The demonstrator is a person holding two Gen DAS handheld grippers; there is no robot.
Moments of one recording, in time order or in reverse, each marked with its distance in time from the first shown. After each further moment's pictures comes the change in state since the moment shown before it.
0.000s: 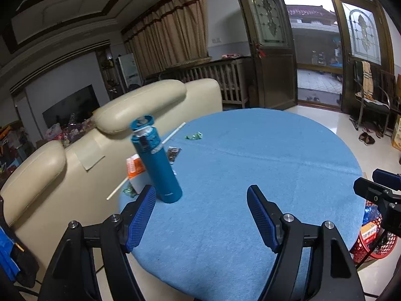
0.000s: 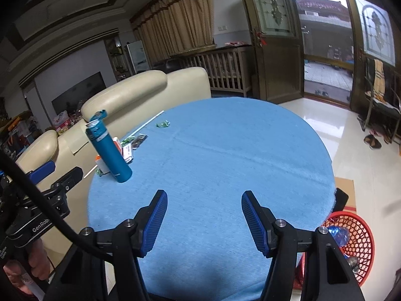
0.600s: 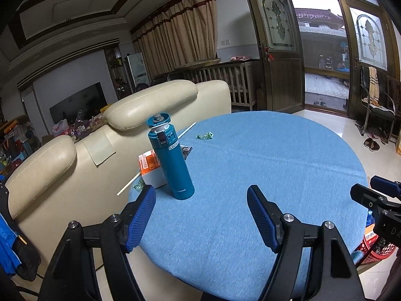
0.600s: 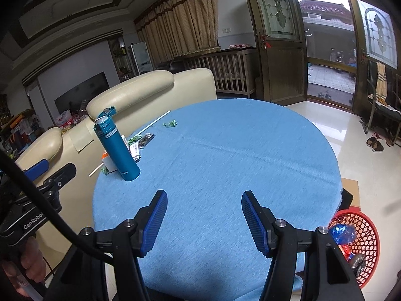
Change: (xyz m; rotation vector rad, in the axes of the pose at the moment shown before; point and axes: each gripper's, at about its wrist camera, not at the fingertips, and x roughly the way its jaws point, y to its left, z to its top) left arm -0.012 0.021 -0.011 -0.027 0.000 0.023; right arm 0.002 0.022 -0.008 -0.006 -0.009 0.012
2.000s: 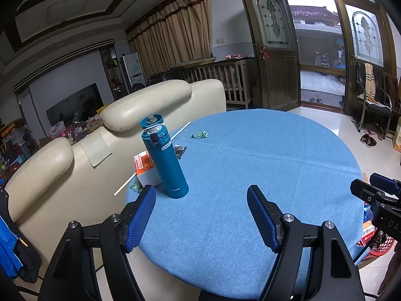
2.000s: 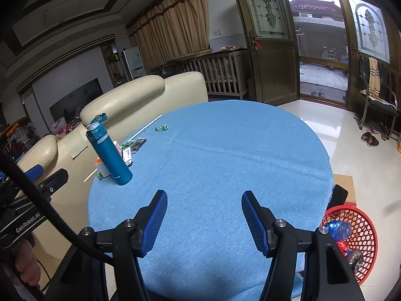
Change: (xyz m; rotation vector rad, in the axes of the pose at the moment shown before) left arm -0.012 -0.012 0.002 0.020 0.007 -0.018; right arm -0.007 -0.021 -0.004 0.035 -0.022 -0.026
